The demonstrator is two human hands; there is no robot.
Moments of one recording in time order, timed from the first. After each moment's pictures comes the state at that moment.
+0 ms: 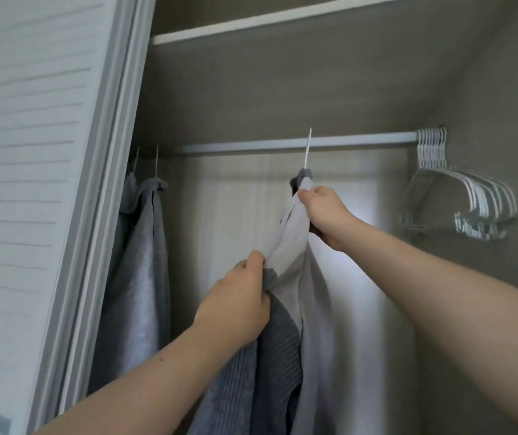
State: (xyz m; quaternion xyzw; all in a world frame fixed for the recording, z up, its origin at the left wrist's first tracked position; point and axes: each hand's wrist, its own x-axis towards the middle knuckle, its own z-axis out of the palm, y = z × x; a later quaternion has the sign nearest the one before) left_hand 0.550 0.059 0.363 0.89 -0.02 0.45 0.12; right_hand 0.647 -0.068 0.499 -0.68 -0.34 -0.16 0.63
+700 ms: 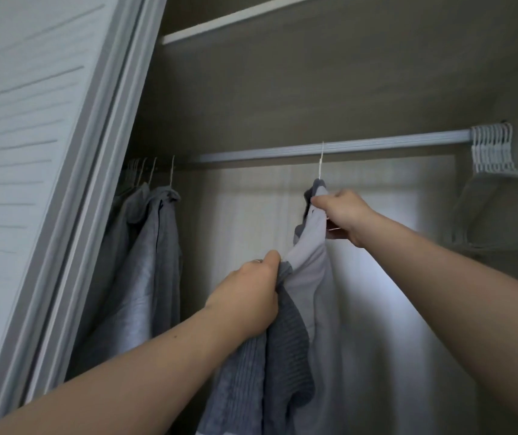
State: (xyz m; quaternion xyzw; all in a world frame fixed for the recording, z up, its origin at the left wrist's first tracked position) left_hand 0.620 0.081 0.404 0.90 0.03 0.43 0.04; right_hand 0.732 -0.052 0.537 -0.70 -0.33 -0.16 0.61
